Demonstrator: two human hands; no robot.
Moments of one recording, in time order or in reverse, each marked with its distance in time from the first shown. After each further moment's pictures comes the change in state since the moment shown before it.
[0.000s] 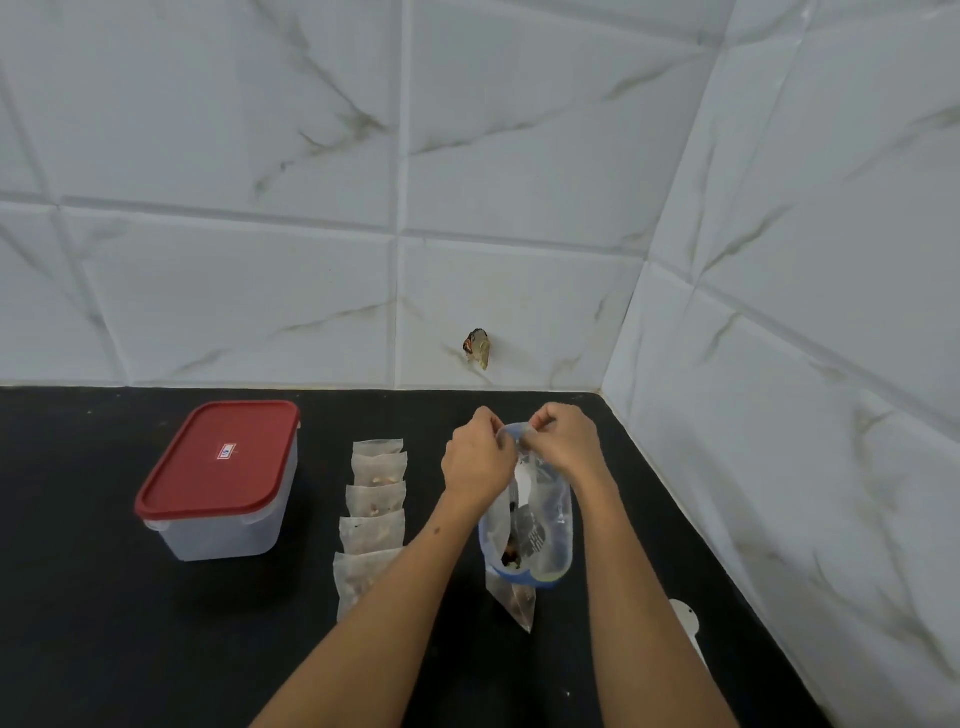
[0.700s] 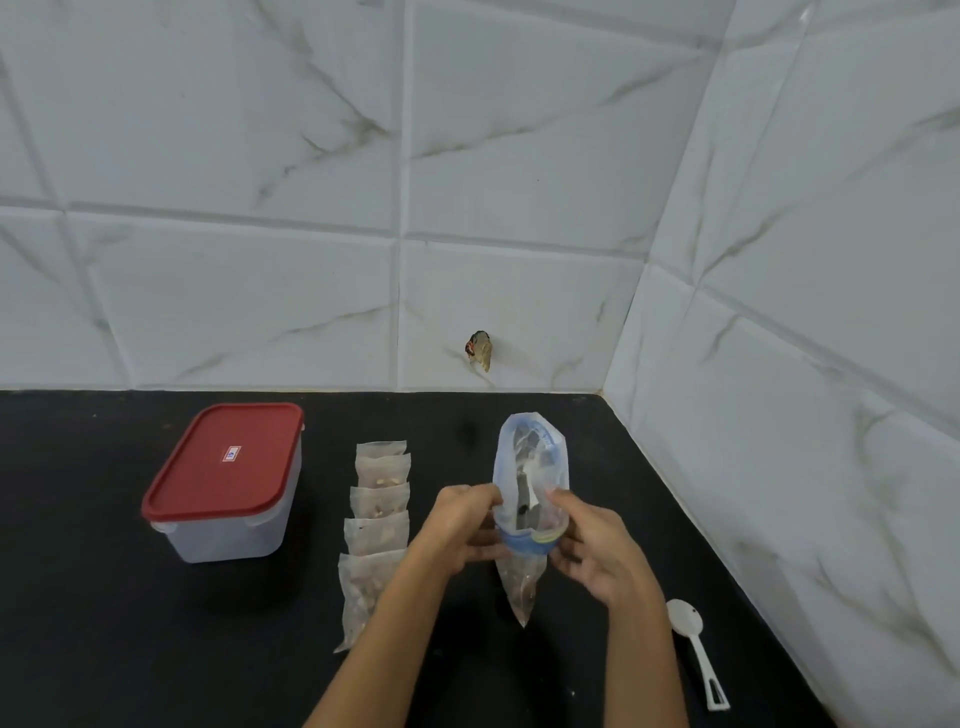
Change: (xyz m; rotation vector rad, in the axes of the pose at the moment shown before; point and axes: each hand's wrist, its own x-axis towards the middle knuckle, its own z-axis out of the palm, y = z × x) left_hand -0.044 -0.027 -0.015 -0.758 -0.372 -0.626; right_hand -0.083 0.042 -0.004 0.829 -0.224 0.567
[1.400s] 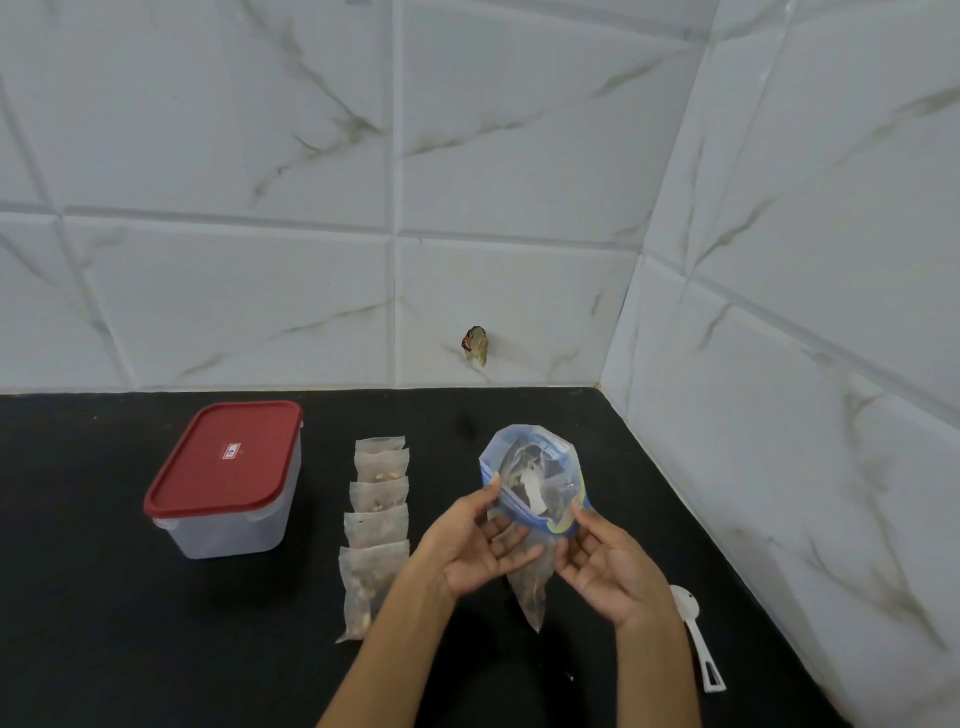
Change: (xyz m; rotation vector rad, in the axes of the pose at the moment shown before) left_hand -0.011 -0.022 0.000 -0.576 -0.308 -0.173; right_hand -0.016 0.021 -0.019 0.568 -0.170 0.052
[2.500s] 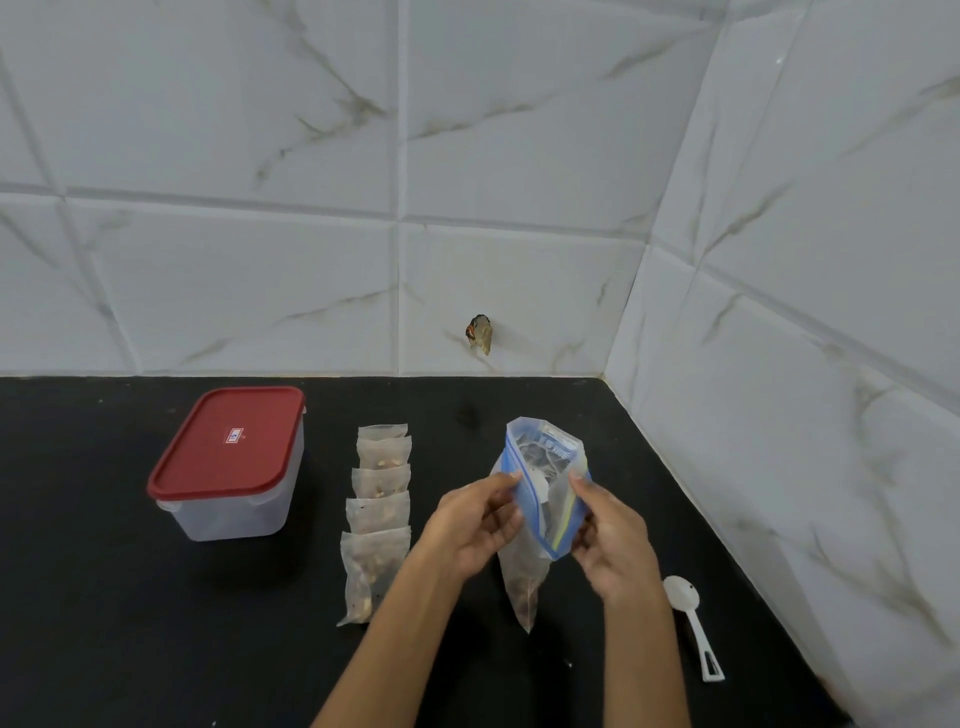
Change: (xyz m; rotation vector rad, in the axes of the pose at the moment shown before) left_hand -0.011 0.000 0.013 0.159 0.172 0.154; right_hand -0.005 0.000 0.021 -0.261 0.188 -0.208
